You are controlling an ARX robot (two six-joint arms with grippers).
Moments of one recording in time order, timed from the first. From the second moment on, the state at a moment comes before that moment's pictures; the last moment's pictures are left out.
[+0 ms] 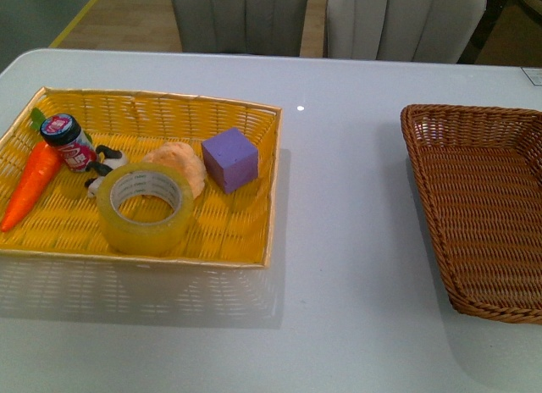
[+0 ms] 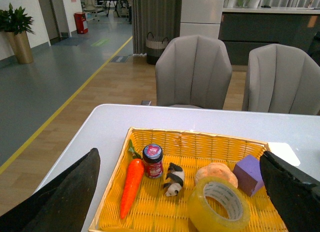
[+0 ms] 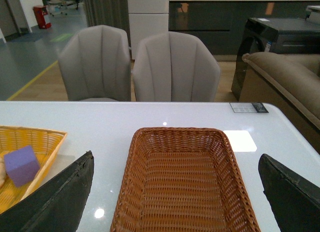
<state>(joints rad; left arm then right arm) 0.00 0.02 0.01 0.00 0.00 -0.01 0.00 0.01 0.02 0.00 0.00 -0.01</state>
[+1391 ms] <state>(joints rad) 0.00 0.02 0.01 0.00 0.00 -0.01 -0.35 2.15 1.06 0.30 -0.10 -0.21</state>
